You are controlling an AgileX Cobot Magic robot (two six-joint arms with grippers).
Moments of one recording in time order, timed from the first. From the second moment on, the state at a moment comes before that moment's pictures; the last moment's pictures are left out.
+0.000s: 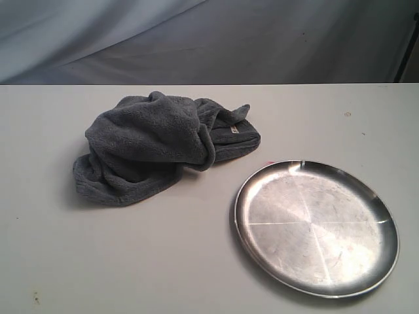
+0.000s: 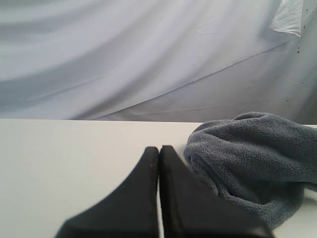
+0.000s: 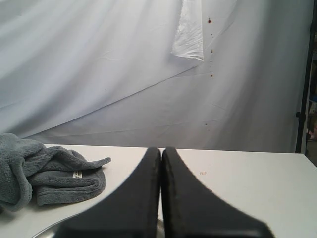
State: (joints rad) left arm -0.03 0.00 0.00 -0.04 0.13 0.01; right arm 0.10 0.00 0.00 0.04 0.03 -0.03
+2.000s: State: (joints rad) left arm -0.03 0.00 0.00 -0.04 0.13 0.01; right arm 0.10 0.00 -0.12 0.26 -0.11 -0.02
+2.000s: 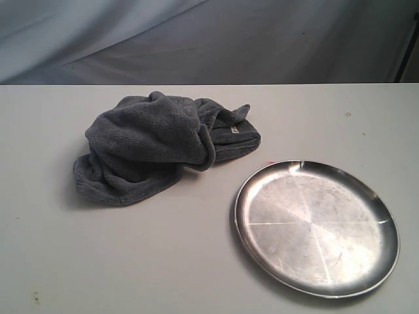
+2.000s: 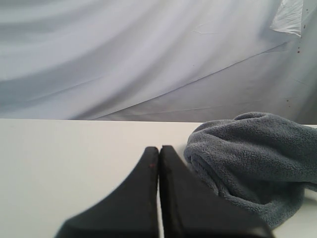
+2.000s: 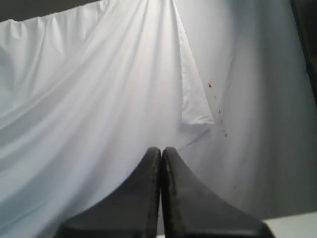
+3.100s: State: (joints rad) left arm -0.03 0.00 0.00 -0.04 0.13 0.01; right arm 0.10 0.18 -0.36 0.05 0.25 -0.07
